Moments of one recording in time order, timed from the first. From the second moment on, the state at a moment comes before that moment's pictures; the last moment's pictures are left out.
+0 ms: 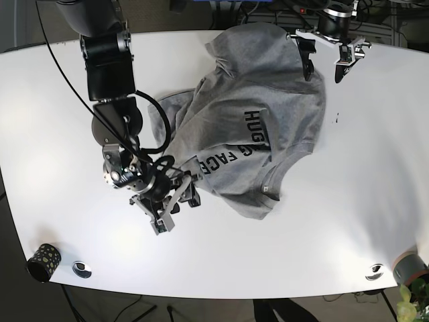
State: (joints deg) left arm 49.1 0.0 -9.1 112.1 -5.1 -6.8 -1.4; right arm 24.6 7.9 -8.4 72.1 20.8 18.3 -41.2
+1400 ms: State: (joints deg) left arm 42.0 -0.5 -6.8 108.0 -5.0 -6.9 7.8; right arm 30.9 -1.1 -14.9 47.8 15.2 28.6 -19.7
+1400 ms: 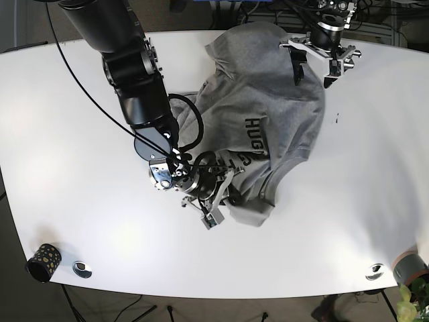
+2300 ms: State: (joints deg) left arm 26.7 -4.0 -5.9 108.1 -5.0 -6.7 11.1; right arm 62.8 -1.0 -14.7 83.5 7.9 27.6 -42.6
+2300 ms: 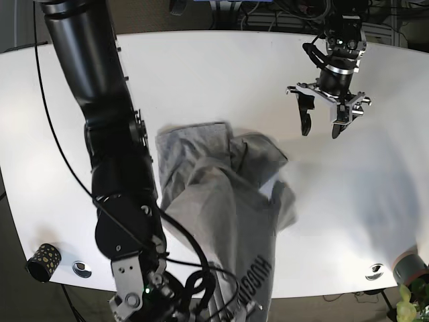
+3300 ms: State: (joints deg) left arm -0.8 -3.5 2.0 89.3 -5.0 -6.7 17.3; right arm 72.2 -2.9 -14.9 78.6 8.1 27.7 -44.9
